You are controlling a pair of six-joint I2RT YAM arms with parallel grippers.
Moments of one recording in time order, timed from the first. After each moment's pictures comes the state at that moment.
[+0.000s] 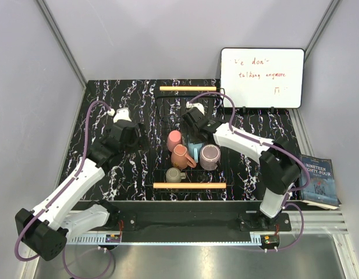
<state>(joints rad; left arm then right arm) -0.53 1.00 0.92 -0.66 -0.35 -0.56 0.76 1.78 1.35 -0.51 0.28 0.46</state>
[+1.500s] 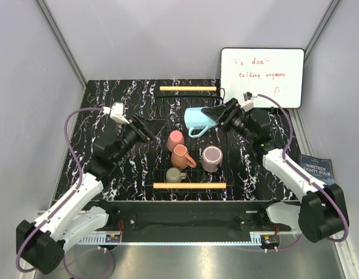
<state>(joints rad) -0.49 0.85 0.65 0.22 0.14 -0.85 0.37 1.20 0.79 0.36 -0.37 1.07</state>
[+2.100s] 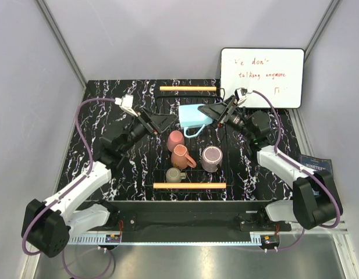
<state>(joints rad) -0.50 1.03 0.69 0.49 0.30 -0.94 0.36 1.32 0.74 0.87 -0.61 1.37</state>
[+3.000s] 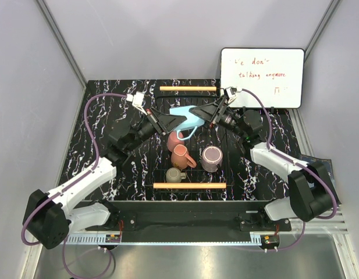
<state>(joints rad) -0.61 1.11 0.76 0.55 0.33 -0.97 0.44 1.40 0.78 0.92 -0.62 1.37</state>
